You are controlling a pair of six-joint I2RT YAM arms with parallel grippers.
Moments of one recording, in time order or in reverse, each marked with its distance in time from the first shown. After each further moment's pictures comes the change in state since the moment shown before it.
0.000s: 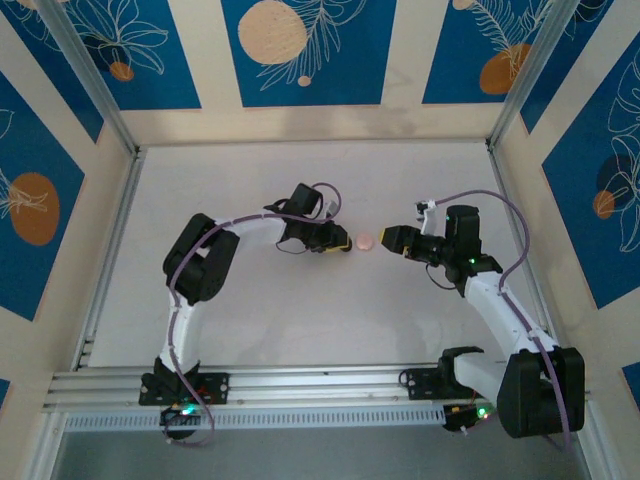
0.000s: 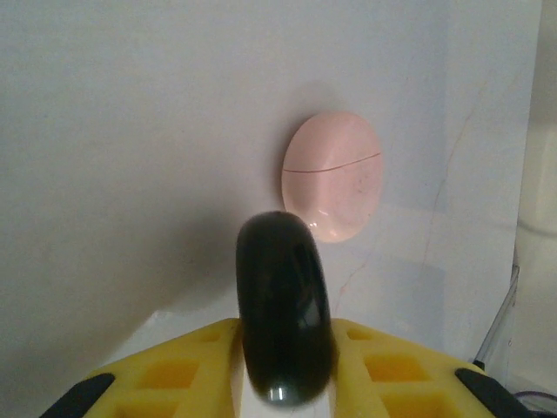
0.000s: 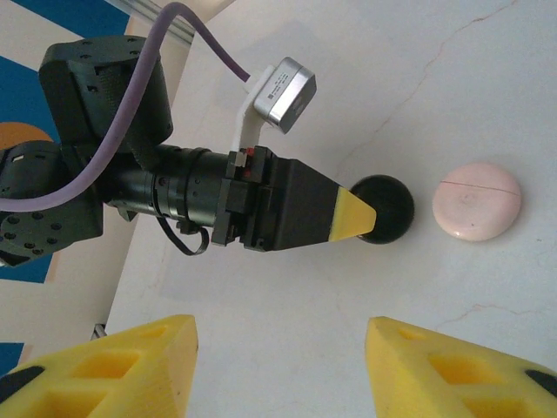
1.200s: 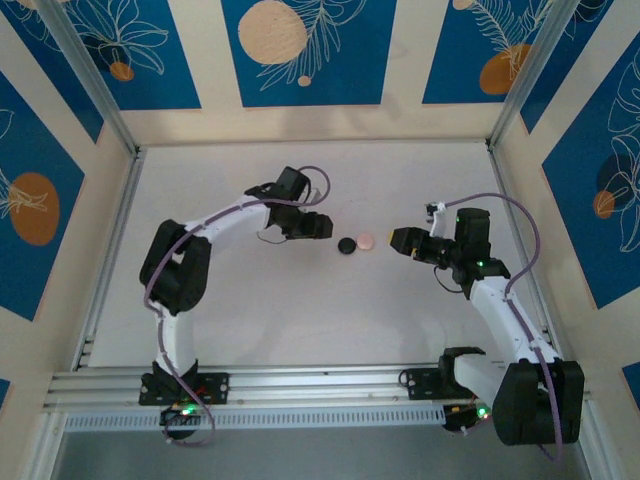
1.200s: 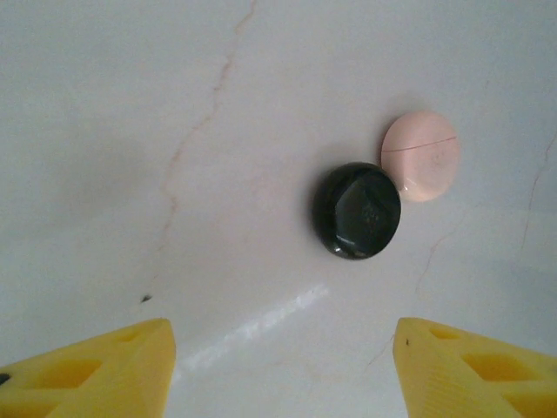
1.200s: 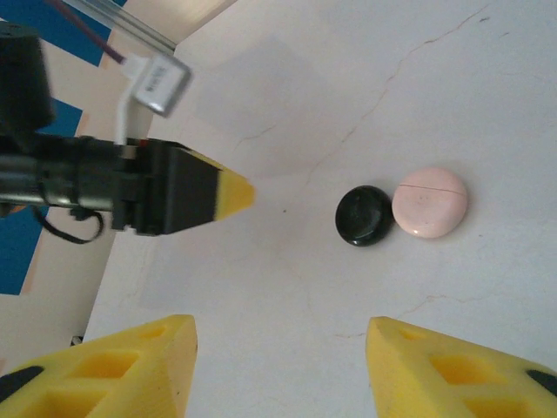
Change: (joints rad) left arm 0.048 -0.176 0.067 -0.379 -0.271 0.266; right arm -0.074 -0.048 -0.002 -0.072 0.001 -0.068
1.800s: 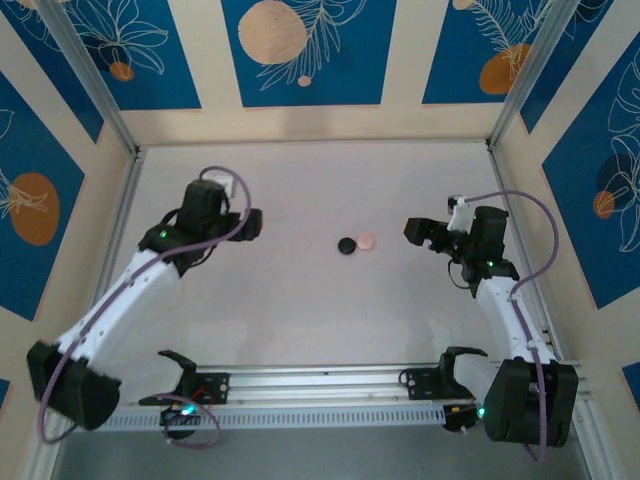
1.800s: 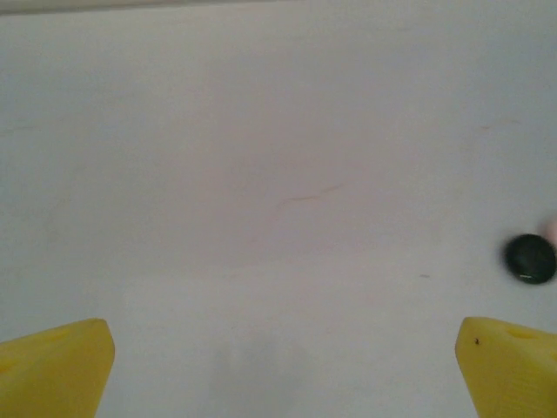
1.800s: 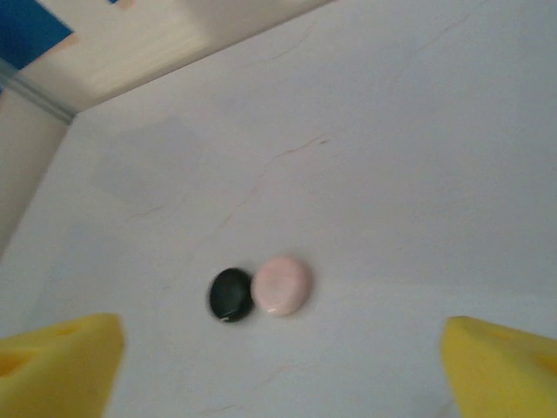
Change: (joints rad) left arm 0.149 -0.846 -0.463 -0.011 -0.544 0.190; right arm -0.134 0.000 -0.012 0.090 0.201 -0.162
